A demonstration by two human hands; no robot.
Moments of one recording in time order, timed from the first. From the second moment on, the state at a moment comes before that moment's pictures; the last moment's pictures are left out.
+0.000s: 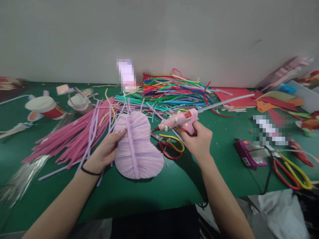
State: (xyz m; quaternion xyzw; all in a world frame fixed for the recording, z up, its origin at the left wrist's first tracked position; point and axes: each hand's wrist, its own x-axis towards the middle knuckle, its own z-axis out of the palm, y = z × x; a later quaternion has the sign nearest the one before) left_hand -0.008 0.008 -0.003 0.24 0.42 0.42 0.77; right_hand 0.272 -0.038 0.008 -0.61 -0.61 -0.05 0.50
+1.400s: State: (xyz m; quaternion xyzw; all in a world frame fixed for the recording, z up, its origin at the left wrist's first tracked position) left_hand -0.008 0.007 -0.010 0.27 0.38 0.38 0.80; right_hand 0.268 -0.040 0.013 -0.63 -0.56 -0.04 0.54
